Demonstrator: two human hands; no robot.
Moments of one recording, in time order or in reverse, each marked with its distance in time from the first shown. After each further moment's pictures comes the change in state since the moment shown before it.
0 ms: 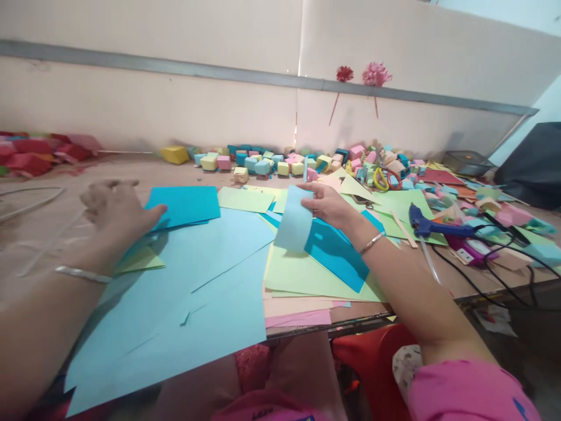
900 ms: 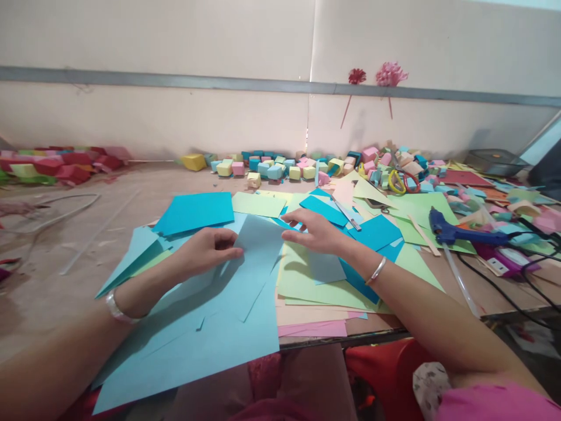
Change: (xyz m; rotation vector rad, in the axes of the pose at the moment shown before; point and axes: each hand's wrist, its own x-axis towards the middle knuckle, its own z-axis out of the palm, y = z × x) left_hand -0.083 0.065 0.018 -0.131 -0.840 0.207; right_hand -0.013 0.014 0.050 -0.715 -0.185 -0.376
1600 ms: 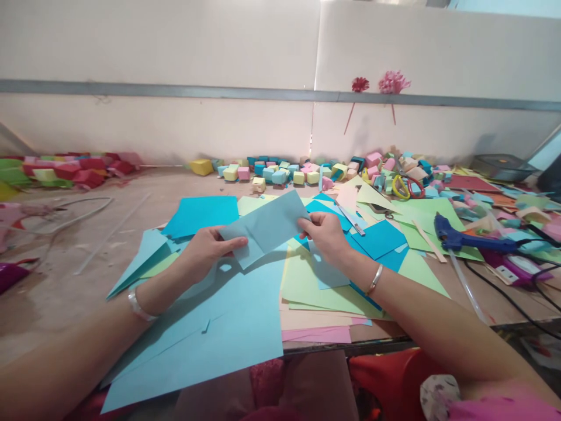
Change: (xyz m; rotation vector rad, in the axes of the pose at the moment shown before) left_hand 0.001 -0.007 0.010 -0.600 0.234 -0.245; right_hand -0.001 -0.010 0.017 0.513 0.453 0.469
